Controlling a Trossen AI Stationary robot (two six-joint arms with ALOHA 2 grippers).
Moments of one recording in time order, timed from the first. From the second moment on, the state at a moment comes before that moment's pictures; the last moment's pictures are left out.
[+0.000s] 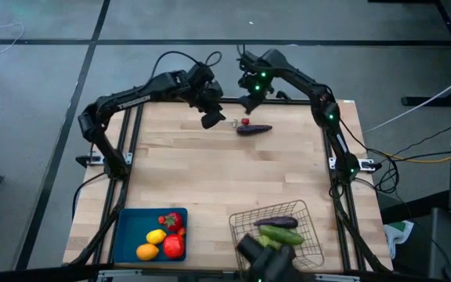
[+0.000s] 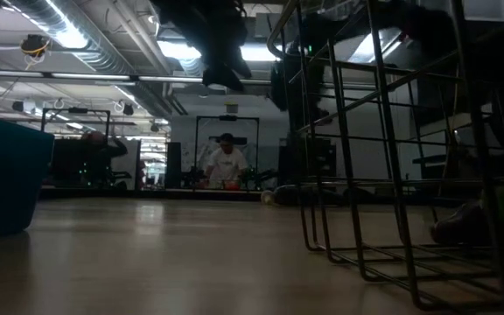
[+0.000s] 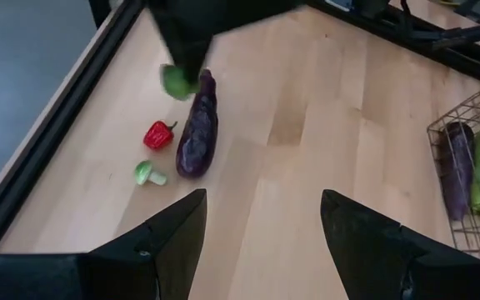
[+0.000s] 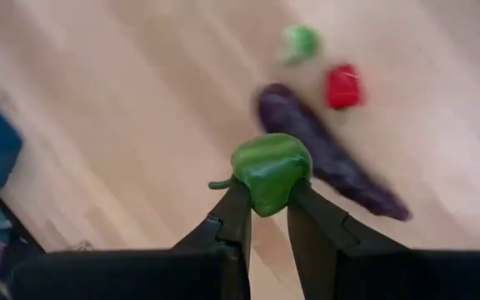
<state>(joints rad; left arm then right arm) 0.53 1.69 1.59 -0.77 0.31 0.04 -0.68 2.28 2.36 -1.57 -0.42 0.04</state>
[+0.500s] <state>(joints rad) 0.59 1.56 1.59 -0.89 0.30 0.04 -0.30 2.06 2.35 -1.57 -0.38 0.02</state>
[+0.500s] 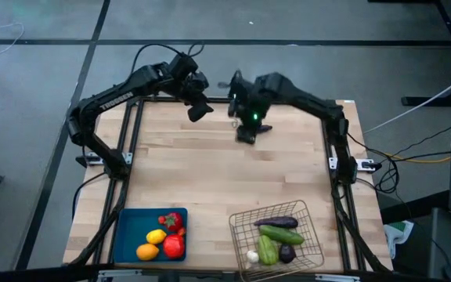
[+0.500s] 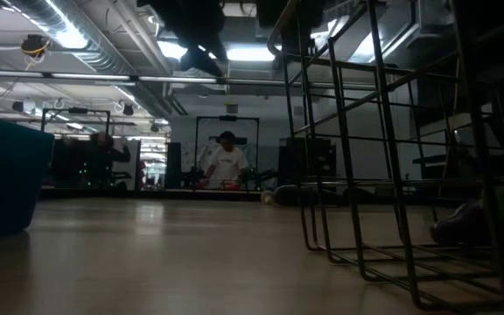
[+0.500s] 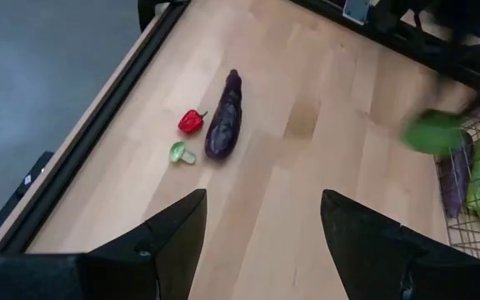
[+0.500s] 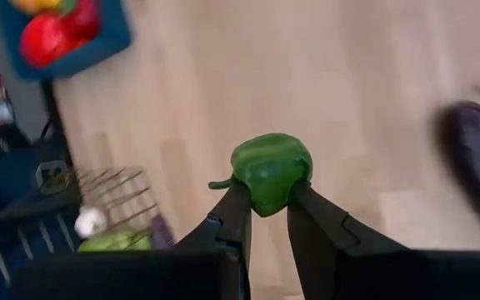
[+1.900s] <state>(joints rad) 0.24 1.56 1.59 -0.87 0.22 -0.08 0.44 2.03 1.96 -1.46 -0.42 0.18</state>
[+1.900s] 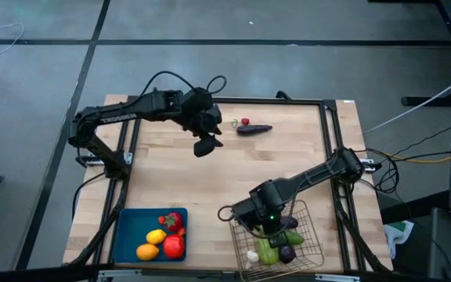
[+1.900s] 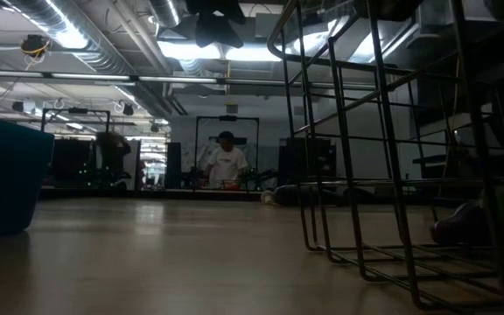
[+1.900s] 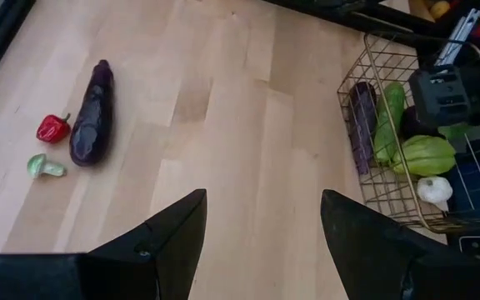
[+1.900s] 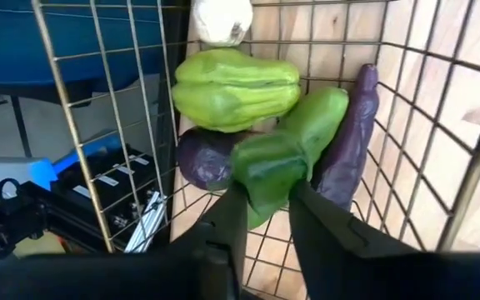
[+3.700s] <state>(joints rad) 0.36 1.49 1.59 -0.93 0.19 -0.02 -0.52 2.06 1.96 -1.38 -0.15 -0.40</state>
